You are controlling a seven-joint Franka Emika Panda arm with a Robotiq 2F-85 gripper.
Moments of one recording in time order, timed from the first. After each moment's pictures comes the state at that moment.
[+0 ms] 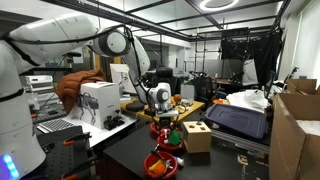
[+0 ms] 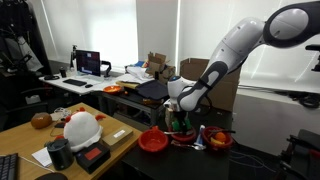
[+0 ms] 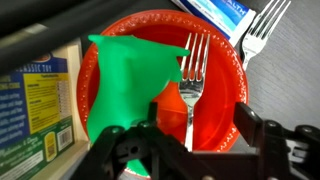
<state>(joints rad) 0.06 1.08 0.07 -1.48 -0.39 2.43 -0.61</state>
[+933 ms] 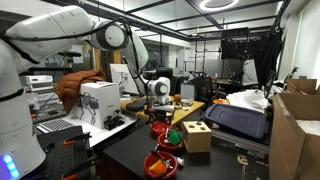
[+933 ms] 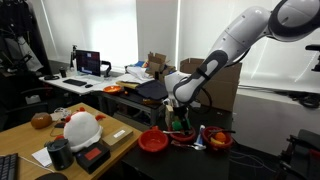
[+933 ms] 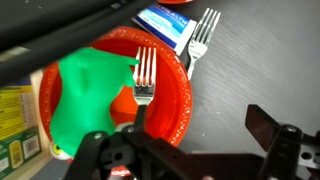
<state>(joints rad) 0.05 1.00 0.12 -1.51 -0.29 2.25 -0.60</state>
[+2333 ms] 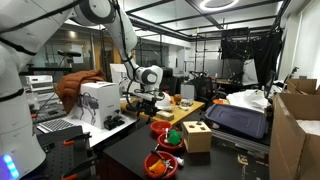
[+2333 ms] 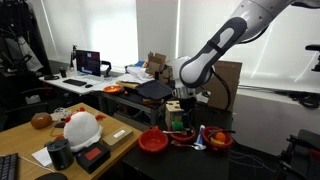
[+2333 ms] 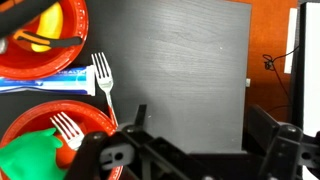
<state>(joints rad) 0.07 0.69 0.15 -1.87 -0.01 2.26 -0.23</state>
